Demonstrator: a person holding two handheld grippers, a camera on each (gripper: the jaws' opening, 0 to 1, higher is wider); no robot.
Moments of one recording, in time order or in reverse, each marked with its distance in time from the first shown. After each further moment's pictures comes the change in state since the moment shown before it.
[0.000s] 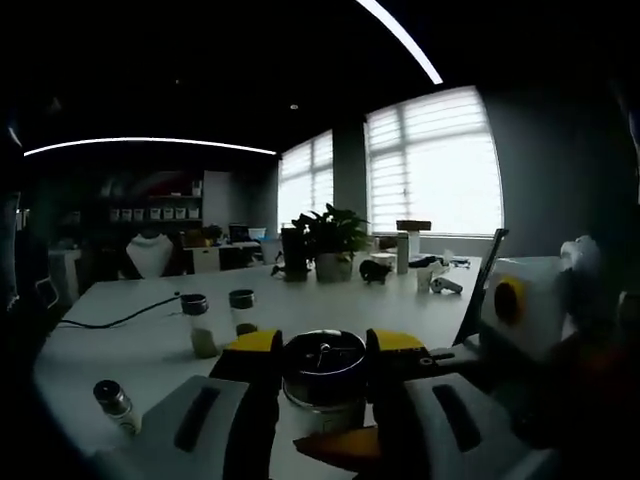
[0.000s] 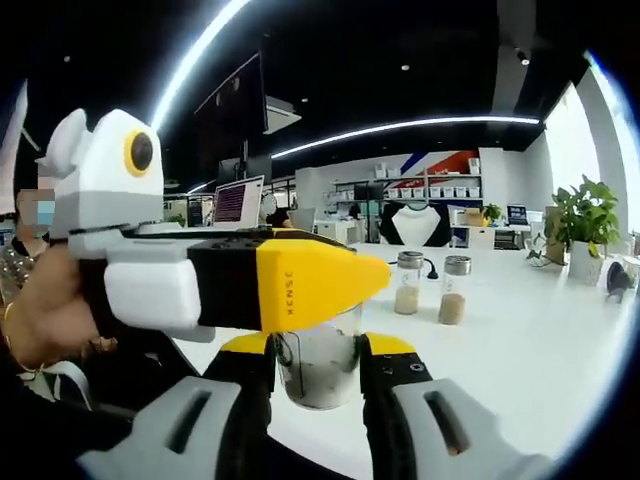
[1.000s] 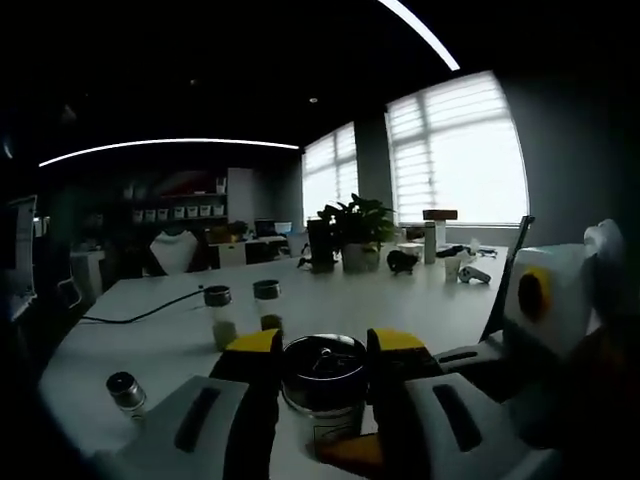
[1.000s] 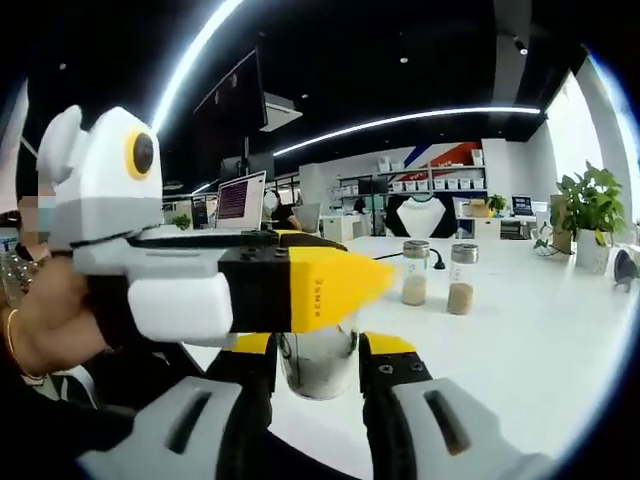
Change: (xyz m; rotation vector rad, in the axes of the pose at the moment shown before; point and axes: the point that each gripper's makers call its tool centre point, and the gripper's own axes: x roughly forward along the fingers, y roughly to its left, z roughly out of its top) left arm 0.009 0.024 -0.017 0.019 0.025 0.102; right arm 0.008 -0.003 -0.014 0.039 0.031 0.060
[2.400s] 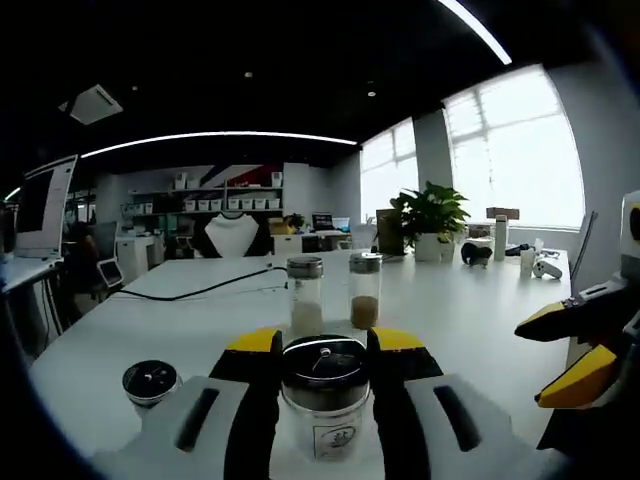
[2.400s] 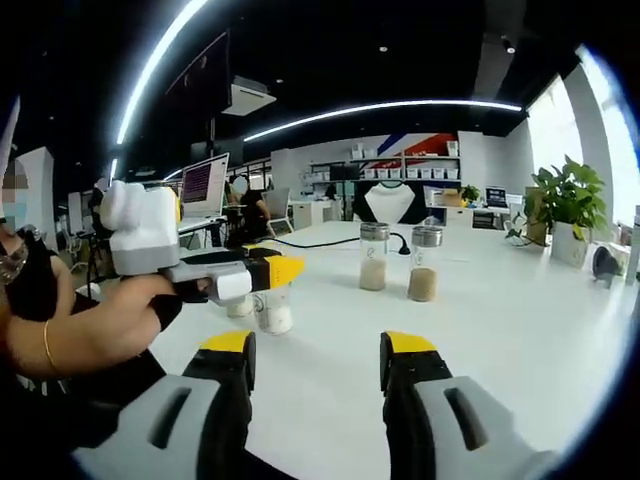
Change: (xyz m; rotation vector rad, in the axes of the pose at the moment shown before) left arm 0.045 0.124 -0.065 -0.050 0.013 0.243; right arm 0.010 -0.050 -0.017 -0.001 0.060 -0.138
